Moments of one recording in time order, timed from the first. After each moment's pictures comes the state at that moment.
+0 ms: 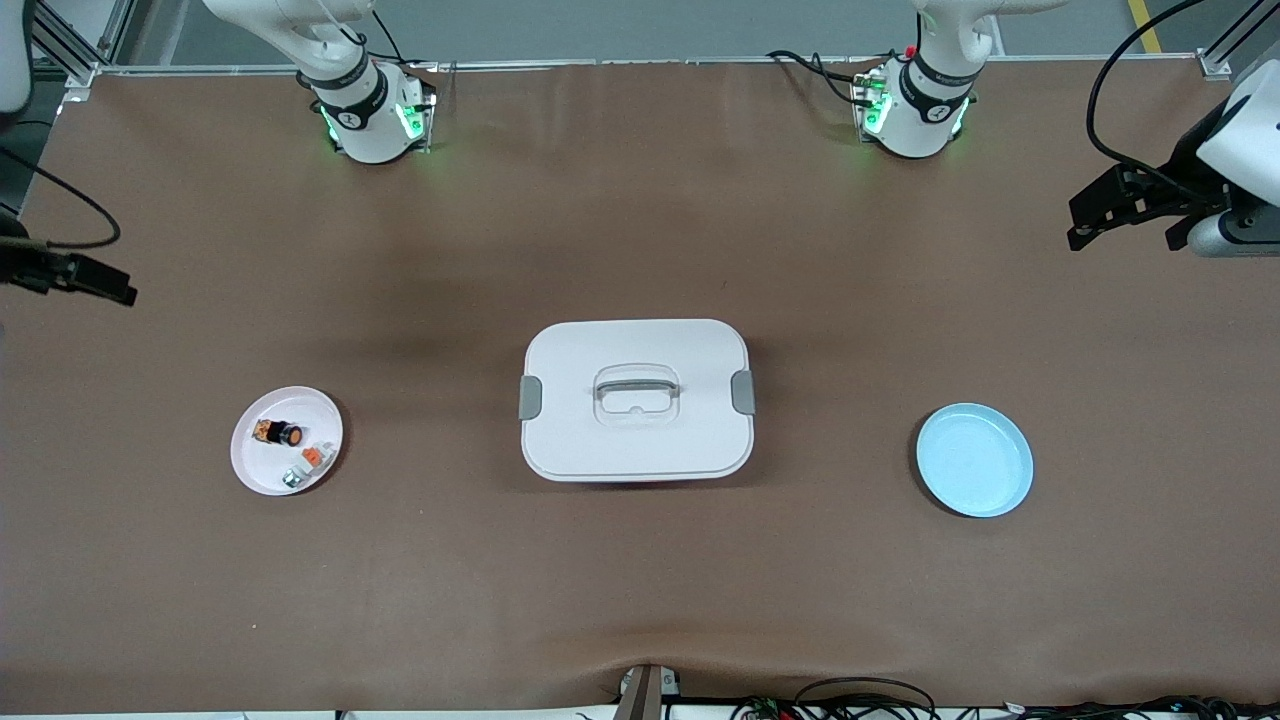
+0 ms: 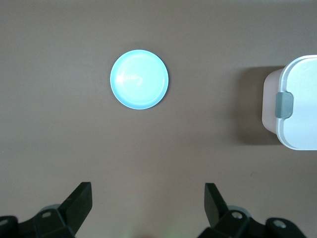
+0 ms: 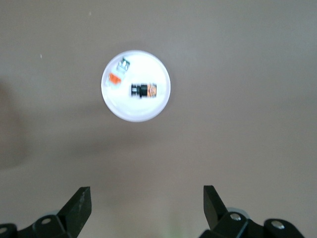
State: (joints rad) left arm 0.03 0.02 -0.17 -1.43 0.01 1.46 -0.12; right arm 0.02 0.11 -0.13 -1.56 -0.06 1.59 0.03
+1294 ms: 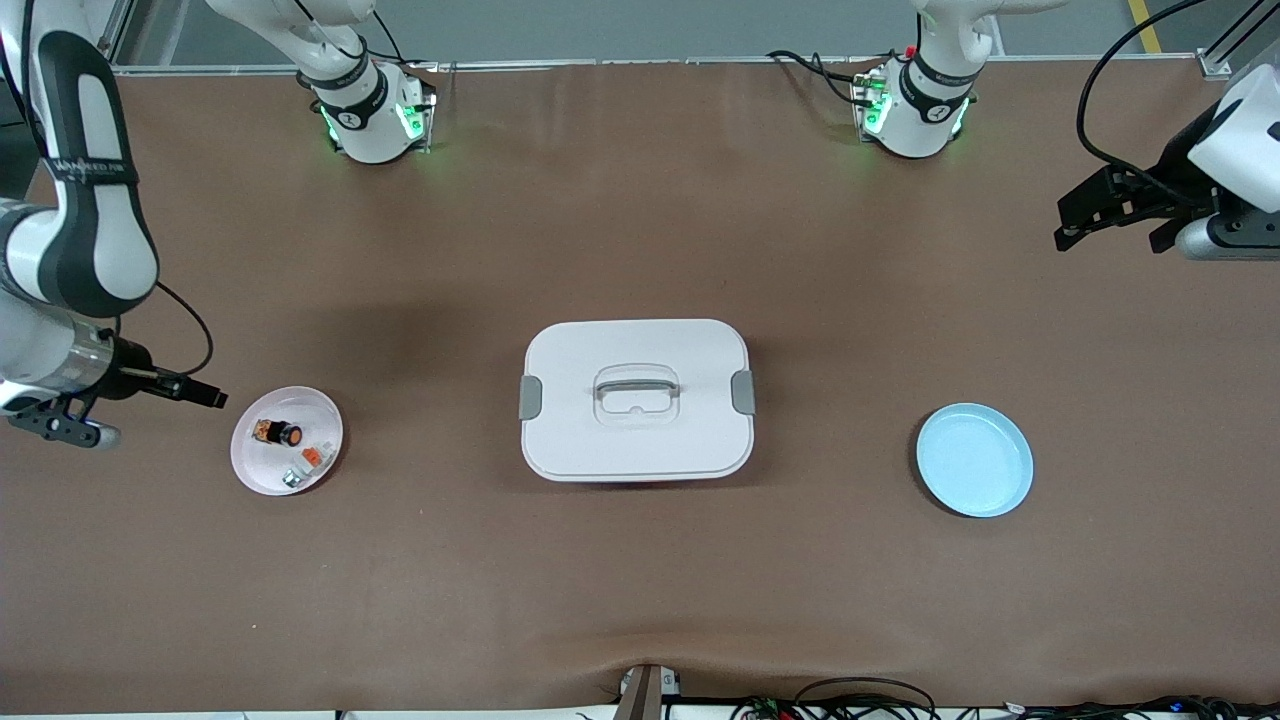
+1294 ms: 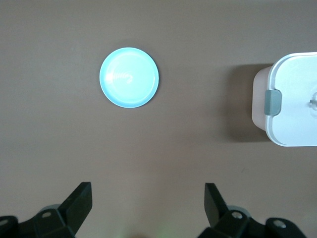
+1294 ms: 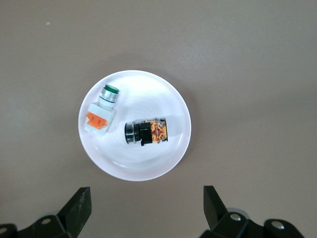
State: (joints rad) left arm 0.03 0.03 -0.17 -1.43 -0.03 1.46 -0.12; right arm -0.07 0.32 -0.14 -1.86 0.12 2.11 0.01
